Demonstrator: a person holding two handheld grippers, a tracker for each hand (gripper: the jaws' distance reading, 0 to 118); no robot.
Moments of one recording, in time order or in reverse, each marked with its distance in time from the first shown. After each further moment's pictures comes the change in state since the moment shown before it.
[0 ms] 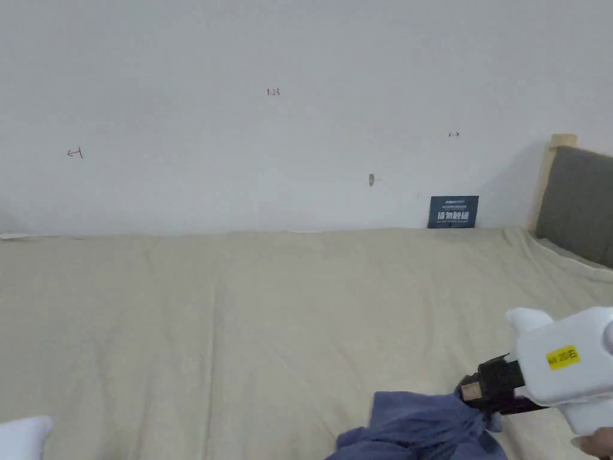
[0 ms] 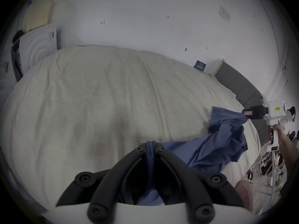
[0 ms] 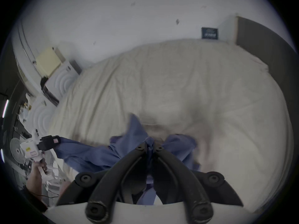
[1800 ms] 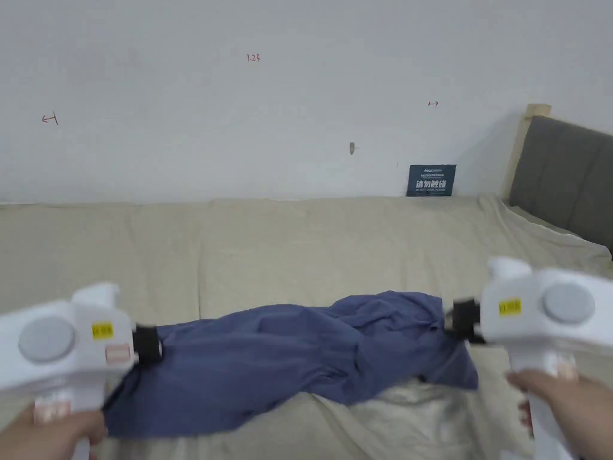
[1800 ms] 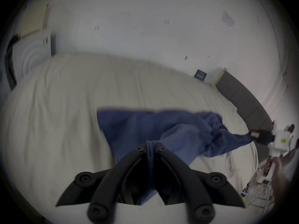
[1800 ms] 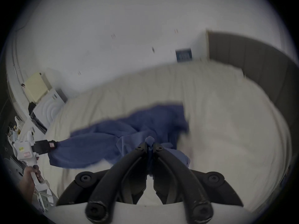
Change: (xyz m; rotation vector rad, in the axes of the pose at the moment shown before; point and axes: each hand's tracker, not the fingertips) left arm 0.026 0.048 -0.093 0.001 -0.037 0.076; right arm -0.017 -0.026 -0.027 0.148 -0.163 -0.122
